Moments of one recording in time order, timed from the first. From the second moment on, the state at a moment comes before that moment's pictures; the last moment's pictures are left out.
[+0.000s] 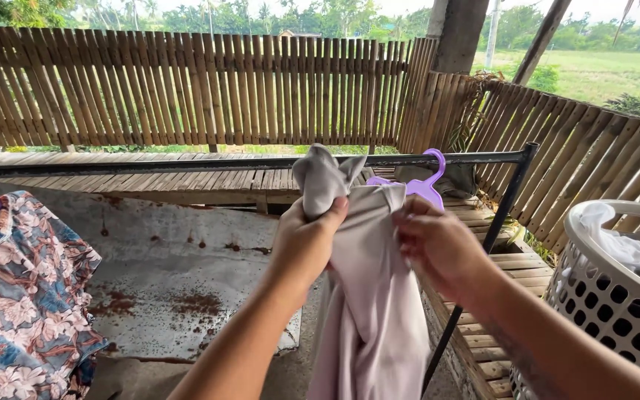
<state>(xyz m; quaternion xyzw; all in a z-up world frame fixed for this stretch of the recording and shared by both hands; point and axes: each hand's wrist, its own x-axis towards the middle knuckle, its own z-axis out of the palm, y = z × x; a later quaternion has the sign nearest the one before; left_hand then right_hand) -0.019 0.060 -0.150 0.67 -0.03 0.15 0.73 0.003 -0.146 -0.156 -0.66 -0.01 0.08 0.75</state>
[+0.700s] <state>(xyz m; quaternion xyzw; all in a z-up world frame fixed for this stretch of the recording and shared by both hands) -0.021 0.060 -0.105 0.74 -0.13 -0.05 0.66 0.010 -0.156 -0.081 -0.82 -0.26 0.03 0.51</state>
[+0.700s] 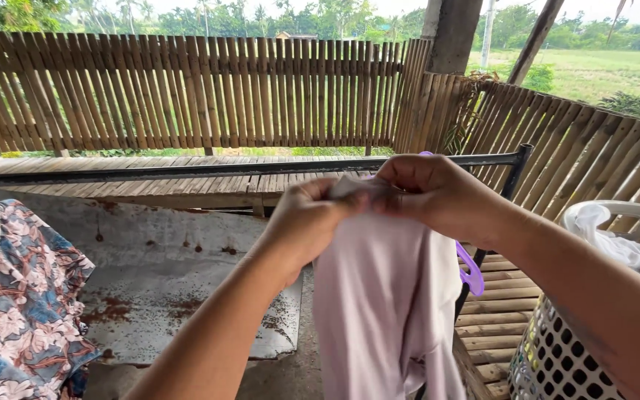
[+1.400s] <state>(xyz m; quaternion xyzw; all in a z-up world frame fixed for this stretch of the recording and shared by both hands) -0.025 0.062 -0.125 0.74 -0.07 -0.16 0.65 -0.009 -0.153 -0.071 -0.85 -0.30 0.03 0.43</state>
